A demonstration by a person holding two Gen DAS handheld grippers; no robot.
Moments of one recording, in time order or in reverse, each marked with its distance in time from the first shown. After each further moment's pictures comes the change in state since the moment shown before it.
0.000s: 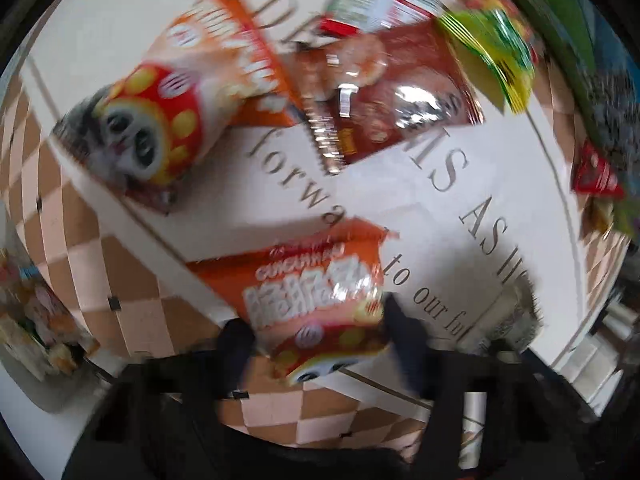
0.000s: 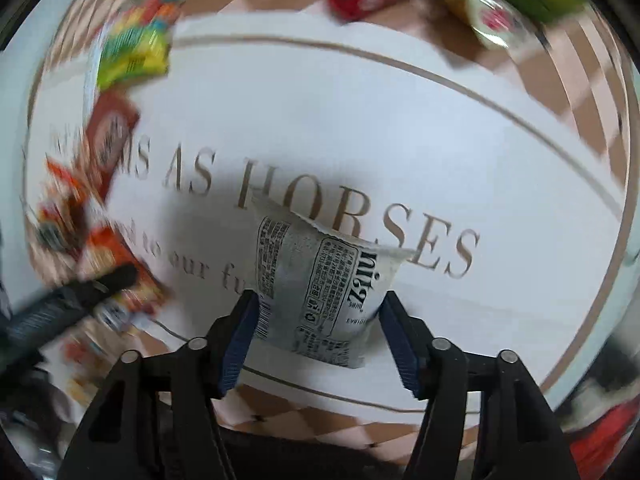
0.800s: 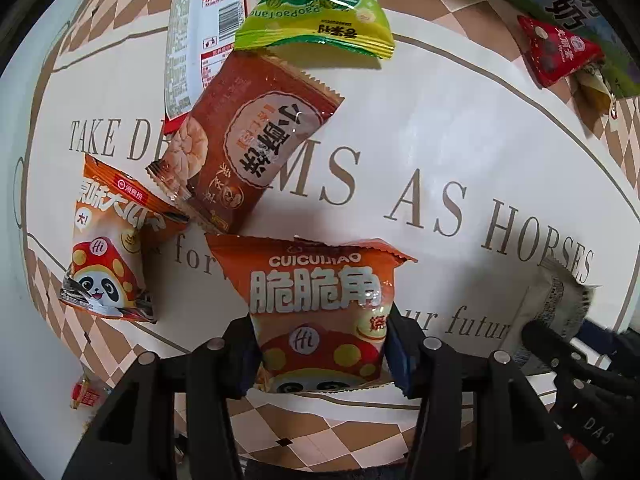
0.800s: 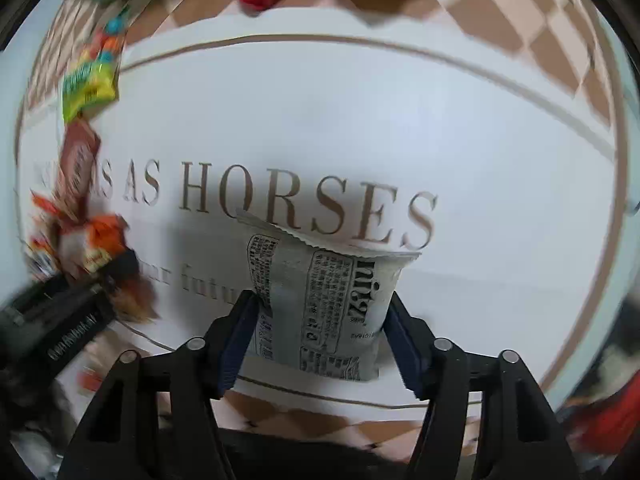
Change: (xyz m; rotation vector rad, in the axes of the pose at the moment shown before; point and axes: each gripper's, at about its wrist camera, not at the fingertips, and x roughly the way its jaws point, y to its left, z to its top) left arm 0.009 -0.087 -0.010 0.402 -0.093 0.211; right arm 0.016 -0.045 -0.019 0.114 0.003 0.029
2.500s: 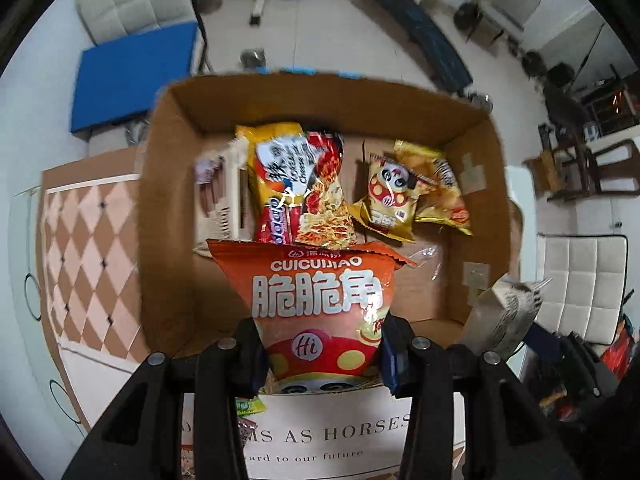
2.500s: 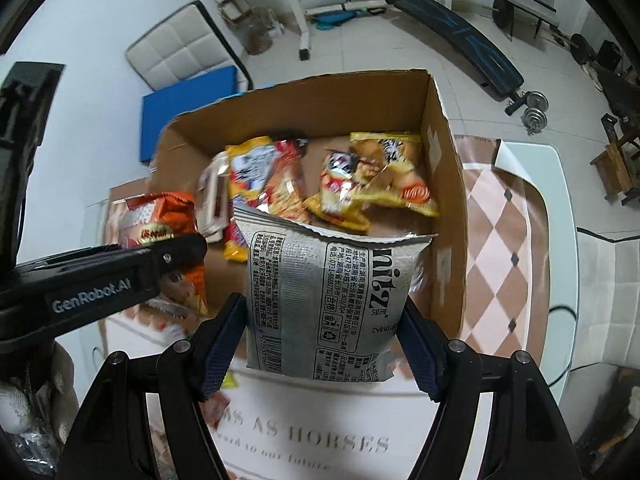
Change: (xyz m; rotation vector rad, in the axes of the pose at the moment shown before) left arm -0.215 -0.102 0.247 0.281 -0.165 -0.169; right arm -0.262 -0.012 0.204 0.055 -0.441 0.089
